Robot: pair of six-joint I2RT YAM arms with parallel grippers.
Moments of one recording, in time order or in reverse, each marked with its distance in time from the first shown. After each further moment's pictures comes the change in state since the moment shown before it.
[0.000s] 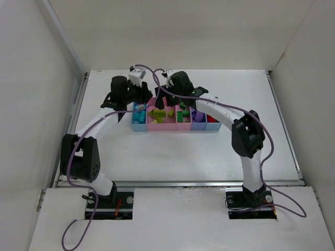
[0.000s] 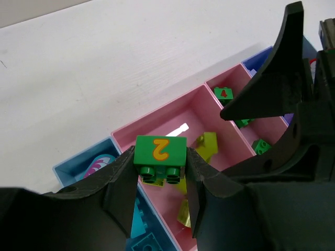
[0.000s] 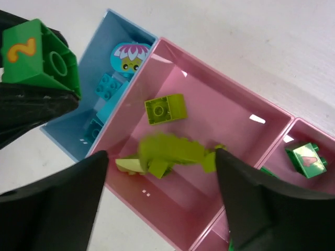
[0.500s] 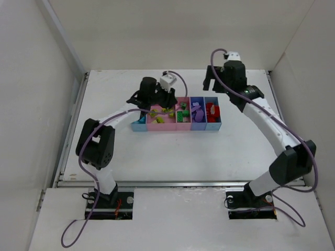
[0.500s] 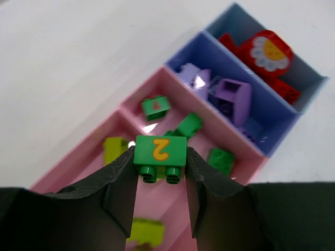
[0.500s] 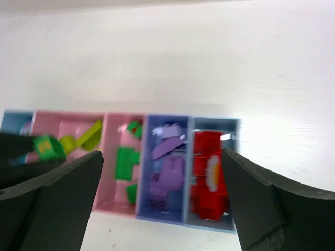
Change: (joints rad) left arm -0.193 0.185 0.136 -0.008 -0.002 0.070; right arm -0.248 -0.450 -0.237 -0.104 0.272 0.067
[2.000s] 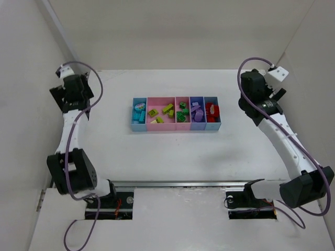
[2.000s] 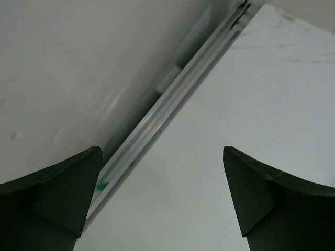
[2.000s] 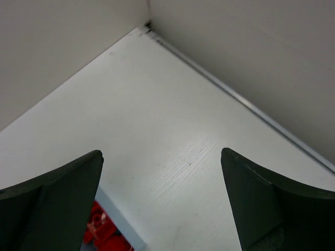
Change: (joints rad) left arm 0.597 -0.249 0.021 -0.247 -0.835 -0.137; right arm -0.108 -0.292 -0.193 -0.108 0.805 0.235
